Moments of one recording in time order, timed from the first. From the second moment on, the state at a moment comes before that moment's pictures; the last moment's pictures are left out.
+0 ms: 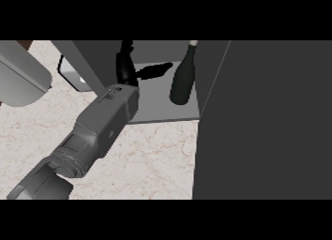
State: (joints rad) left arm -1.17 0.03 -0.32 -0.11 0.70 0.71 -0.50; right arm 0.26 -0.13 0.30 -2.50 -0.11 0.16 0.33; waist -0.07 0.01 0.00
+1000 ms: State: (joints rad) left arm -1.13 0.02 -0.27 -0.21 0.68 0.49 -0.65; right arm 0.30 -0.11 0.32 -2.50 -0.10 0.16 0.32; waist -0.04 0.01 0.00
